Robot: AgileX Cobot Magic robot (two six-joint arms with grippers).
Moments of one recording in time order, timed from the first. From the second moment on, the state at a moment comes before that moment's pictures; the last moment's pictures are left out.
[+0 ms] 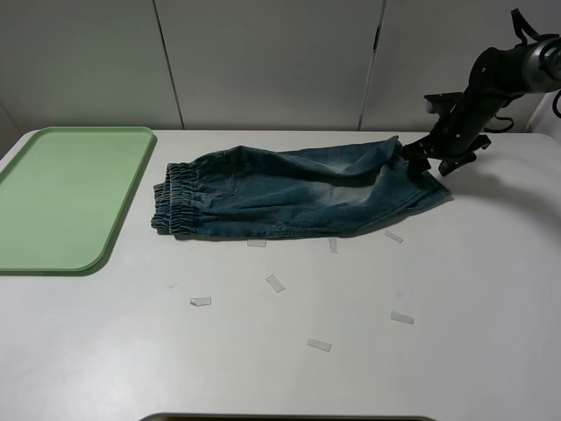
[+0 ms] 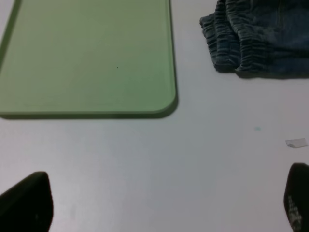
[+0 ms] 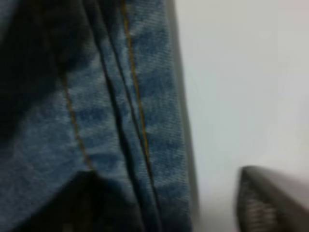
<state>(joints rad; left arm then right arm) -0.02 0.00 -0.49 0.01 1.05 -0.02 -0.03 2.39 -1.78 0.11 0.77 -0.35</state>
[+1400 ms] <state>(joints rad) -0.02 0.00 -0.49 0.01 1.05 -0.02 -0.02 2.28 -1.78 -0.03 0.85 -0.23</state>
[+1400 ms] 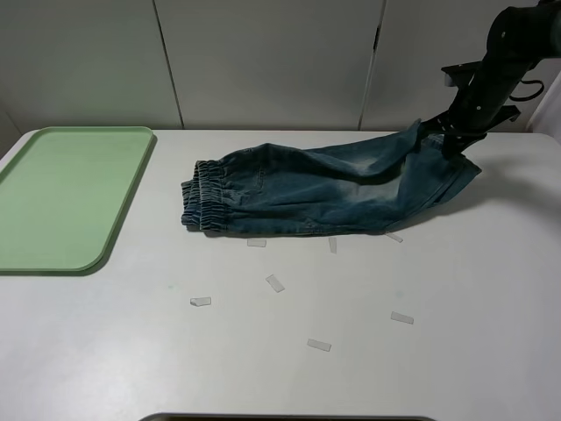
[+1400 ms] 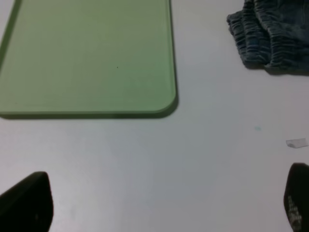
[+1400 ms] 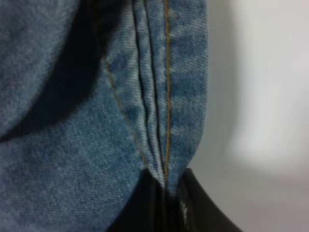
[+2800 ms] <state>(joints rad) -0.02 0.00 -0.49 0.01 1.06 -0.02 -0.02 1.97 -1.77 -0.52 1.14 -0.09</state>
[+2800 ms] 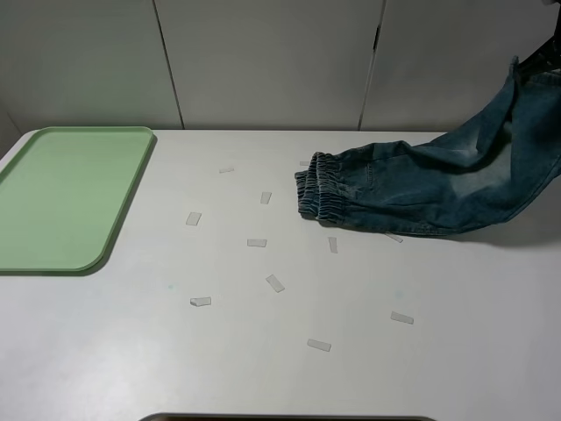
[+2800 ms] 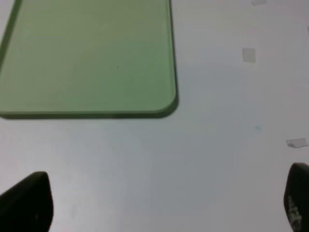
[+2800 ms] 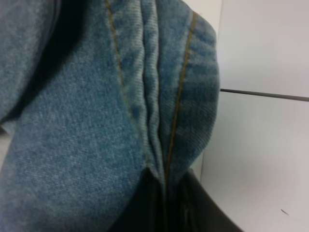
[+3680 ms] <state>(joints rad) -0.02 0.00 -0.49 0.01 1.06 -0.02 0.21 1.97 -1.76 -0.48 1.18 0.09</state>
